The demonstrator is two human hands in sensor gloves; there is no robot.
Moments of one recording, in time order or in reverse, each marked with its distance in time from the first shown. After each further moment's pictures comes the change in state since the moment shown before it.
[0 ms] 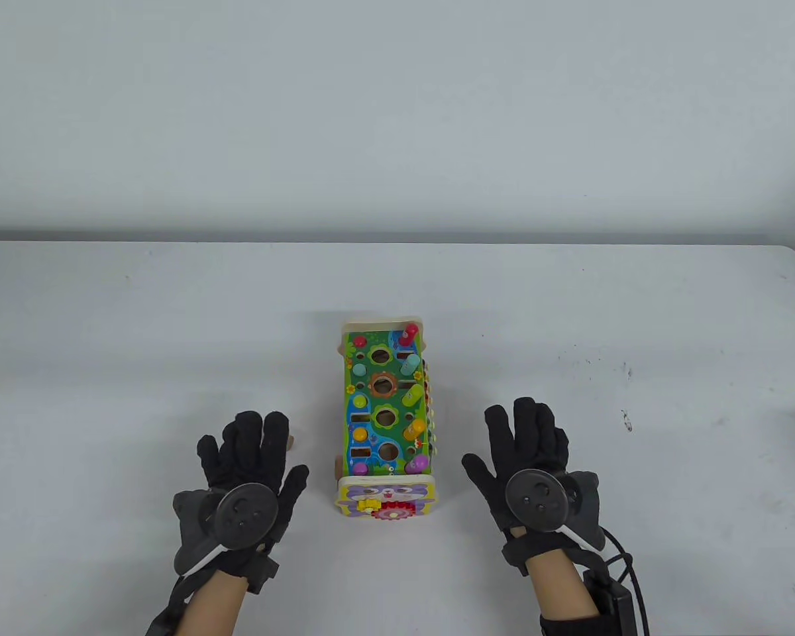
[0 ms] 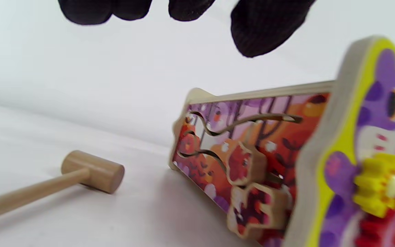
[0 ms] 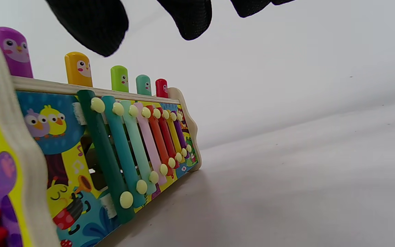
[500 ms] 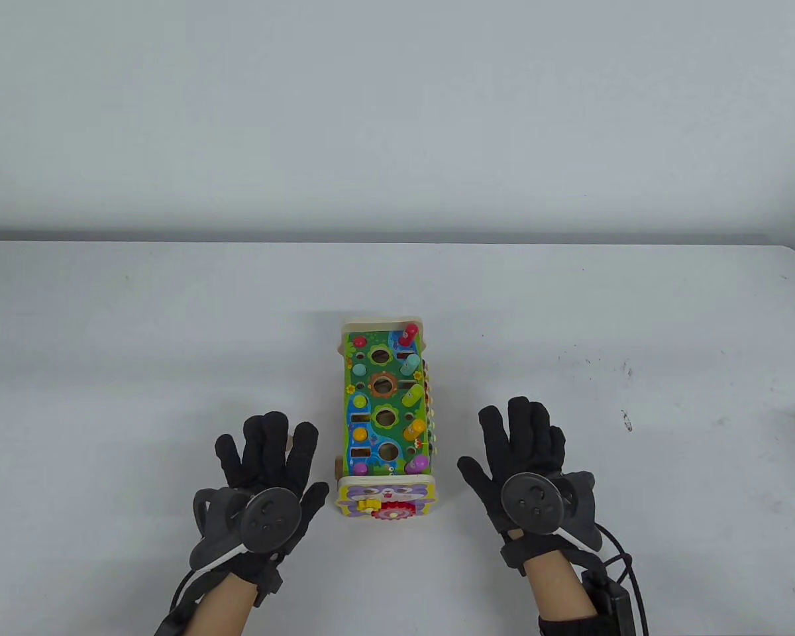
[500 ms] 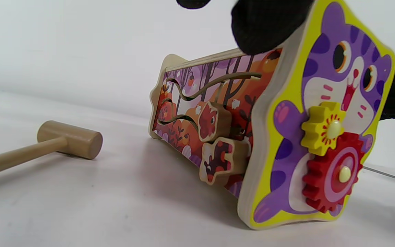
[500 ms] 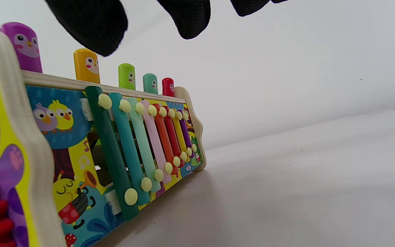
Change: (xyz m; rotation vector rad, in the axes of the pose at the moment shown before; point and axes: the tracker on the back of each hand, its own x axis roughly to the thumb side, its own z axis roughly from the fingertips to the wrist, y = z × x) left_hand 0.013 -0.010 -0.002 -0.103 -0.064 -0.034; right_hand 0.002 0.001 0.000 -0.007 -0.024 0.016
